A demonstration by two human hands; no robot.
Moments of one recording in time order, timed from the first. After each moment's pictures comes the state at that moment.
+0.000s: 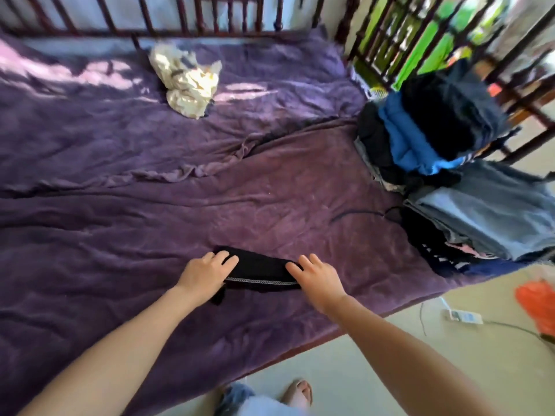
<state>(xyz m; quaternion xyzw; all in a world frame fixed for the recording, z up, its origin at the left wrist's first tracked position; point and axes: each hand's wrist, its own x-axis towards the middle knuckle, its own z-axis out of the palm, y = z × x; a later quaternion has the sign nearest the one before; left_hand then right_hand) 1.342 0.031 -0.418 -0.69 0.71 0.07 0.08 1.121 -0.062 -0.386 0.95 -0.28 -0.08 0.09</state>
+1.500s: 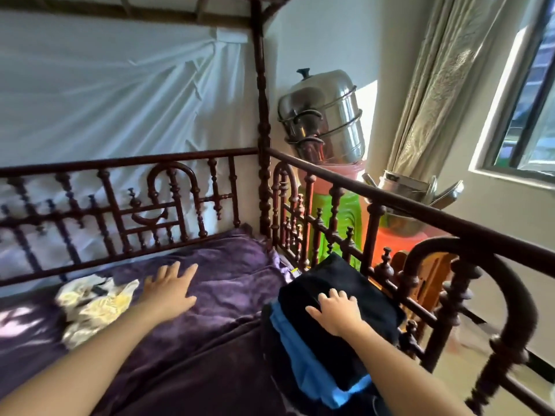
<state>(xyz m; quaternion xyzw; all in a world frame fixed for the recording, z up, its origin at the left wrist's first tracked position) 1.241 -0.438 -0.140 -0.83 0.55 -0.02 0.07 0.945 -0.567 -0.208 0.84 -0.54 -0.02 -0.01</state>
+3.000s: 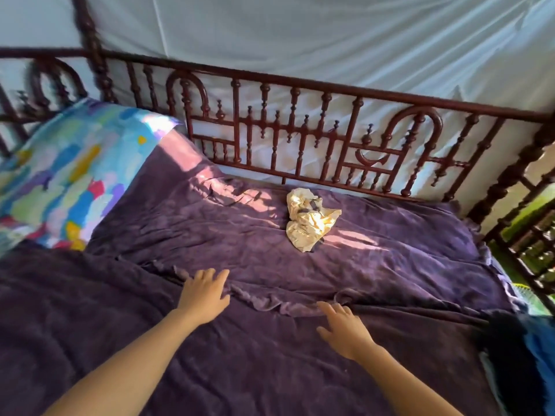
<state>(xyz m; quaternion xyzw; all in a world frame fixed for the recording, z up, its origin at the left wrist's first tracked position) 1.543 -0.034 -0.292 -0.94 0.33 0.08 0.01 1.350 -0.256 -0.297 0.96 -0.22 -0.16 -0.11</state>
